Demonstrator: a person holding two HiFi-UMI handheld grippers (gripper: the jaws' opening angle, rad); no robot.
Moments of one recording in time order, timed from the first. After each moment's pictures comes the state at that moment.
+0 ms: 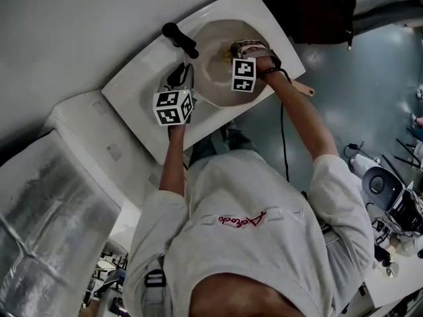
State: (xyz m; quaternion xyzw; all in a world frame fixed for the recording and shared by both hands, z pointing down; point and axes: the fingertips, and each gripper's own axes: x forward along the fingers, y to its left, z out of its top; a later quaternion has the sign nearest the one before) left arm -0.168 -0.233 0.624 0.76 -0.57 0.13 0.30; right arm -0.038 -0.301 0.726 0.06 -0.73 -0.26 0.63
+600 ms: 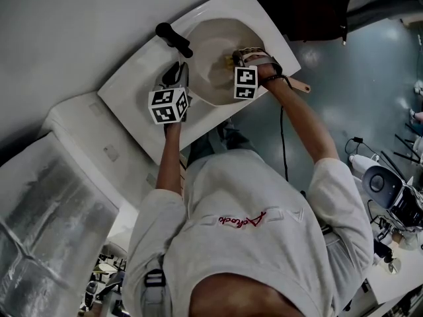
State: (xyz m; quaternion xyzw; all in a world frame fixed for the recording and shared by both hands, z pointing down) left arm -0.168 -0.236 0.627 0.76 -0.57 0.14 0.30; right arm -0.008 -0.271 0.732 0.04 -0.72 -0.26 0.64
